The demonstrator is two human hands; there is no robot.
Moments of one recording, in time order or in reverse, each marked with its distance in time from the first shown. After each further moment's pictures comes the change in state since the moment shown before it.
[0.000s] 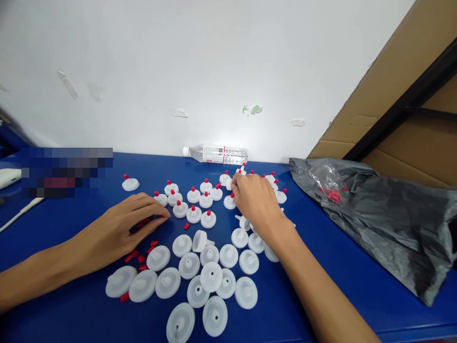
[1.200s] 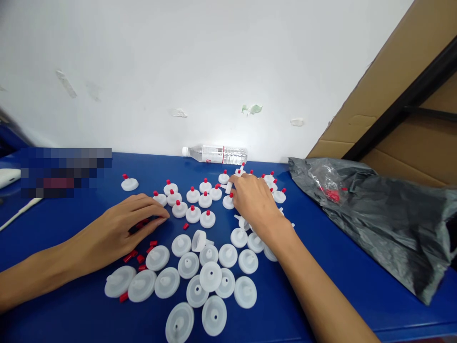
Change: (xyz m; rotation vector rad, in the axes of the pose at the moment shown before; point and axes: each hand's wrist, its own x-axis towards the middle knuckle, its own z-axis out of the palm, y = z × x) left_hand -0.001 0.000 0.001 0.004 0.010 -0.002; right_hand -0.001 -0.004 -0.006 -0.020 -0.056 -0.067
